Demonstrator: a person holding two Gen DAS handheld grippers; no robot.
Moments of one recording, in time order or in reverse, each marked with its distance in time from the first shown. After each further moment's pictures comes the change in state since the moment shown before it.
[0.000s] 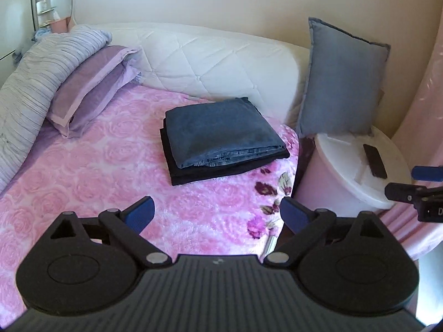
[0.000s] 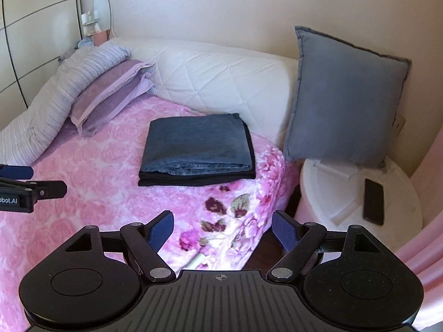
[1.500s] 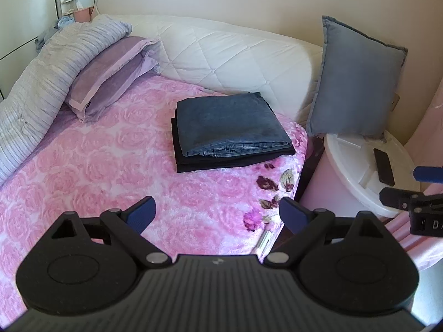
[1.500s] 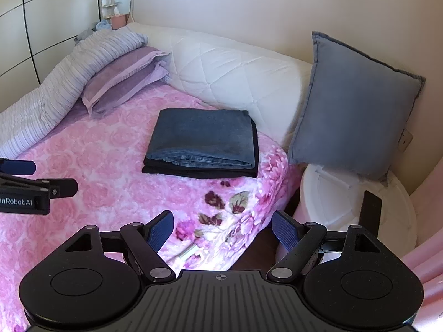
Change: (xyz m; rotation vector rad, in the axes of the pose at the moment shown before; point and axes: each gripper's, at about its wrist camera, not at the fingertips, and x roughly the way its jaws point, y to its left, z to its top) left arm -0.014 -0.036 -0.009 -0.079 0.029 0.092; right arm -0.009 -0.005 0.004 -0.097 0.038 0.032
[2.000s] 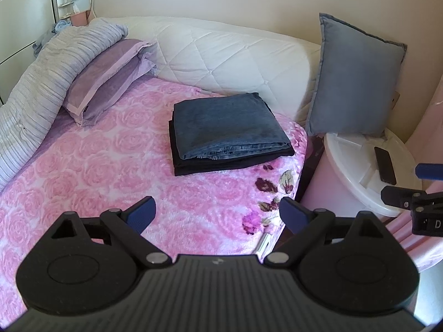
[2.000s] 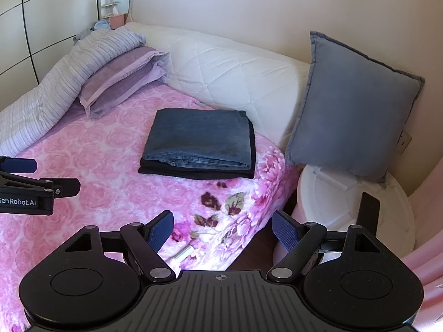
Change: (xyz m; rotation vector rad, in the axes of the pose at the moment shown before) left arm 0.008 -0.012 0.006 0.024 -0.006 0.013; right arm 0.003 -0.008 0.003 -0.002 0.003 -0.003
